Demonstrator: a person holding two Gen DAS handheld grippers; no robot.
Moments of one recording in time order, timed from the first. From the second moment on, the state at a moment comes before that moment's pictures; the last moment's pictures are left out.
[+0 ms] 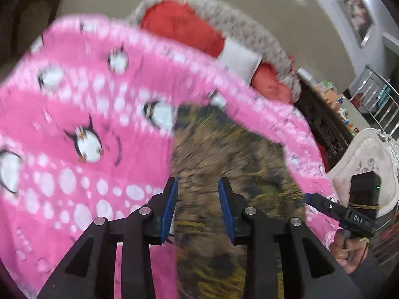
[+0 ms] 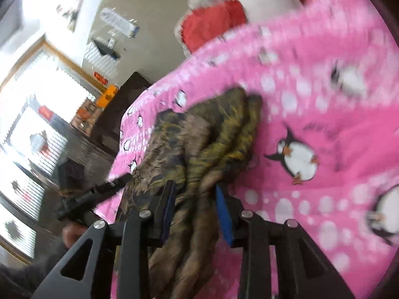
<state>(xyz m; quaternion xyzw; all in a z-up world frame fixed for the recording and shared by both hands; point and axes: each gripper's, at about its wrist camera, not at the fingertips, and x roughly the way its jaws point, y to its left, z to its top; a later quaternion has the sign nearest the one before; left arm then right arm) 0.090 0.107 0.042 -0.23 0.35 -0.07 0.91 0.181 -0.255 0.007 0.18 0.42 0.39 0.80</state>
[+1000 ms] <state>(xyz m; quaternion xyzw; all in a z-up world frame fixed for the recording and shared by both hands) 0.082 0.029 0.002 -0.11 0.36 -0.06 0.92 0.089 -0.189 -0.004 -0.06 0.36 0.34 0.87</state>
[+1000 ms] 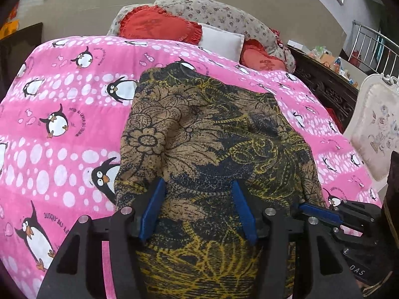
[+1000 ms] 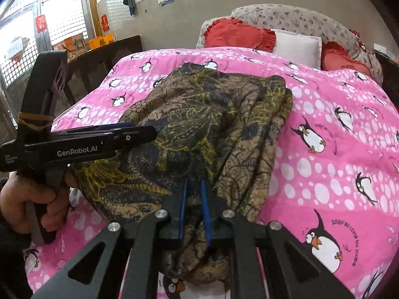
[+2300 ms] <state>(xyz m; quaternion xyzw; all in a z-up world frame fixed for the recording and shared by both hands) 0.035 0.029 0.002 -0.12 0.35 -0.05 0.93 0.089 -0.200 -0.005 -0.02 0.37 0.35 0.86</state>
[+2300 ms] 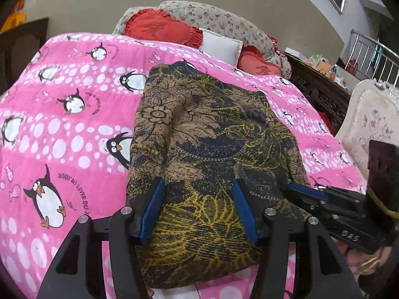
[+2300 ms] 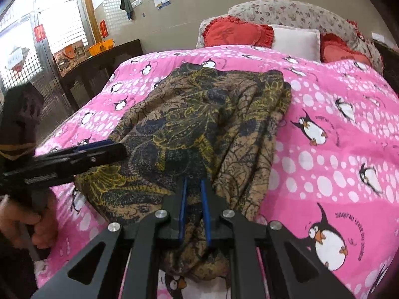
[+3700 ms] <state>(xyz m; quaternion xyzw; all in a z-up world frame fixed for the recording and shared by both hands) 0.212 0.001 0.005 -0.06 0.44 -0.01 0.90 0.156 -0.198 -0.007 0.01 0.39 0.34 0.85</state>
